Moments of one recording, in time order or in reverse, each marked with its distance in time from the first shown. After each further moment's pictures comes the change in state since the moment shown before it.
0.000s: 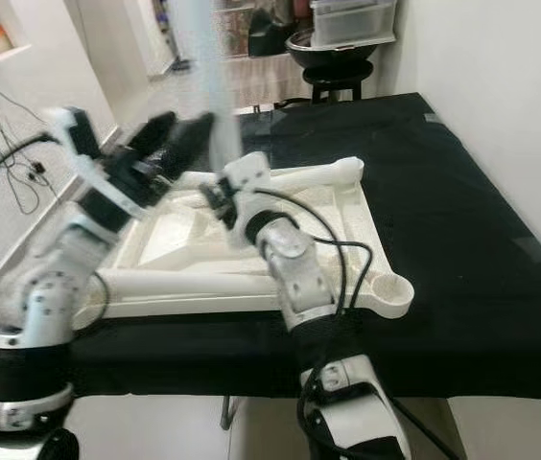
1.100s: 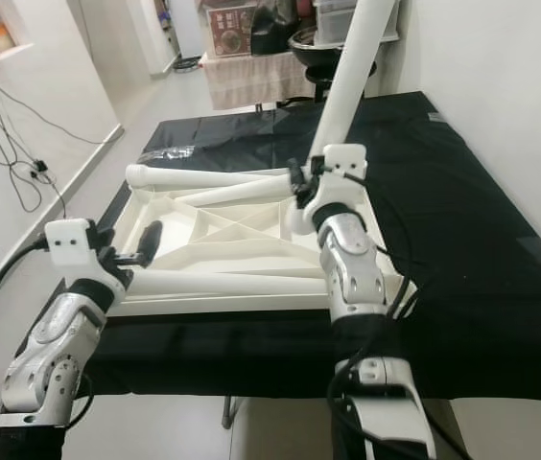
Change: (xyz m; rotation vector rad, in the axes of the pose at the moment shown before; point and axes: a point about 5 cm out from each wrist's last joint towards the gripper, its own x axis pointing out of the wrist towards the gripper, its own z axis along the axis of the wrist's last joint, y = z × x) left arm -0.083 0.023 -0.088 0.177 0.359 0.531; right arm -0.028 -0.050 -0.001 0.188 -0.117 -0.123
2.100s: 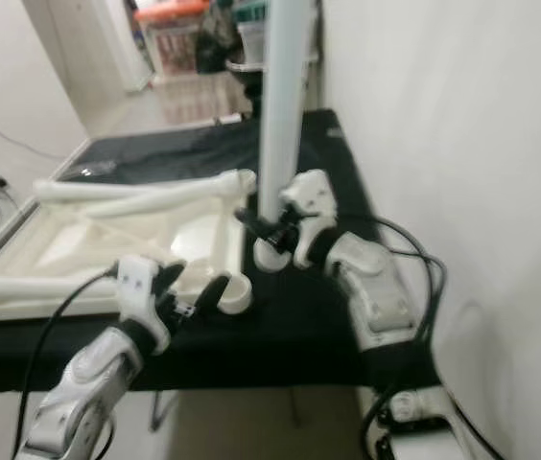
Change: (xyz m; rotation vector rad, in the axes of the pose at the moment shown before) left arm -0.040 -0.025 -0.061 0.060 0.237 -0.150; right arm -0.034 0.021 -0.017 -0.272 0.190 0.572
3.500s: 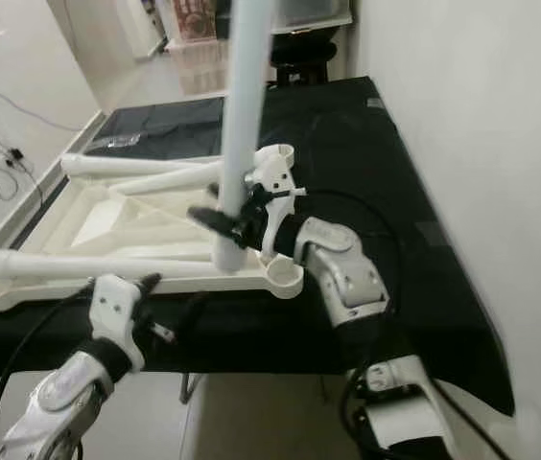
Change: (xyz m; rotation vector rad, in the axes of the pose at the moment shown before) left arm -0.037 -0.014 0.022 0.182 -0.066 -0.126; right arm 0.026 -0.002 0.025 0.148 -0.049 0.316
